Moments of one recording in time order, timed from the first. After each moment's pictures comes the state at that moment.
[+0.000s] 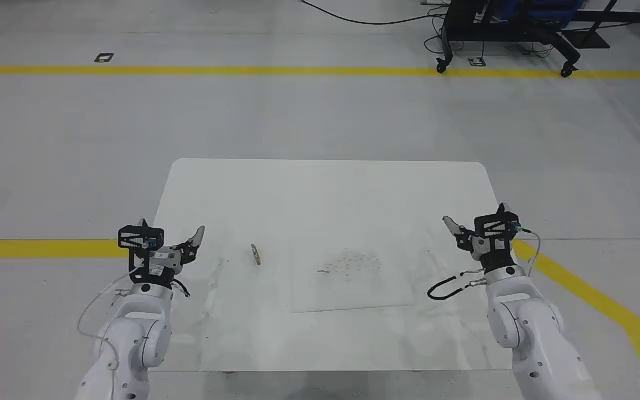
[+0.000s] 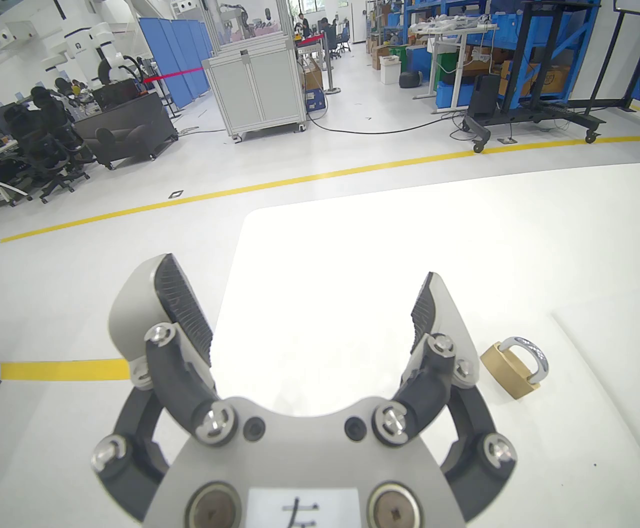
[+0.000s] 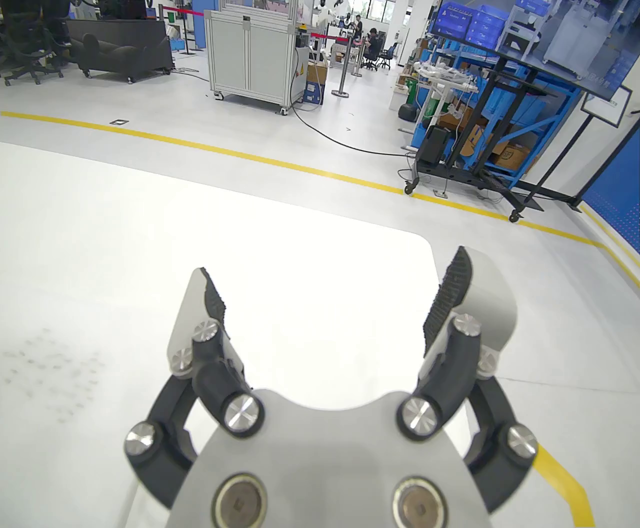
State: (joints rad) left arm 1.73 -1.15 -1.60 -1.80 1.33 0.00 0.00; right arm -1.73 -1.15 1.60 -1.80 -1.33 0.00 0.00
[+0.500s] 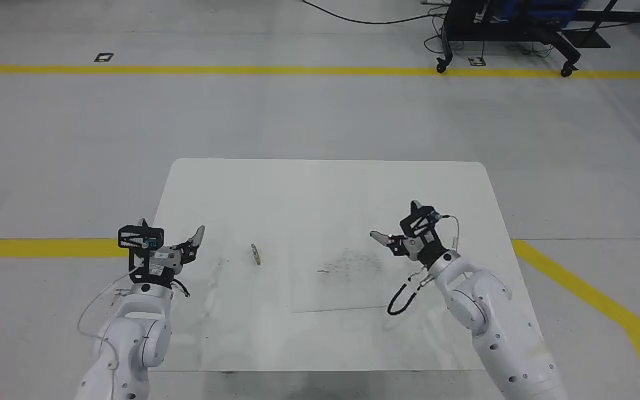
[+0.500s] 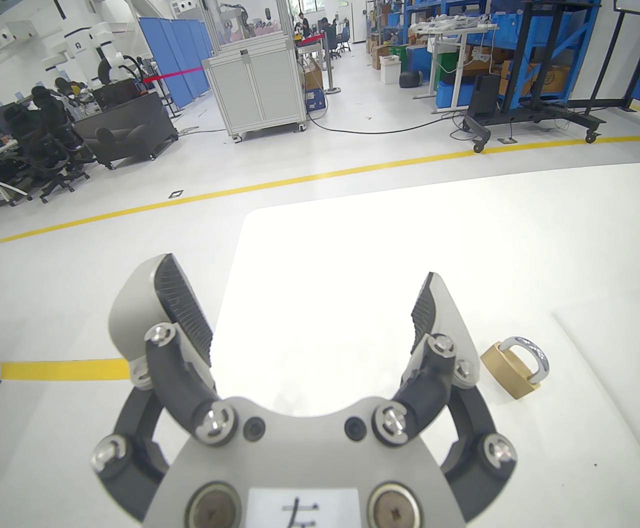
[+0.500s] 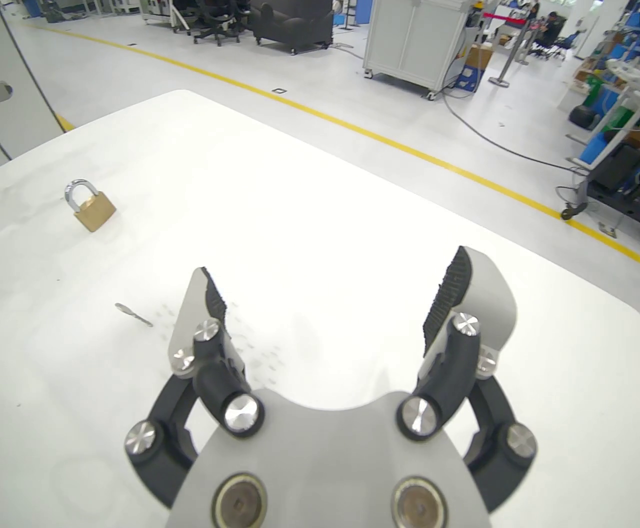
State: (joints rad) left arm 1.73 -1.15 -1.60 -1.80 1.33 0.00 0.00; right arm -1.52 -1.17 1.35 -1.69 -1.28 -0.30 0.13
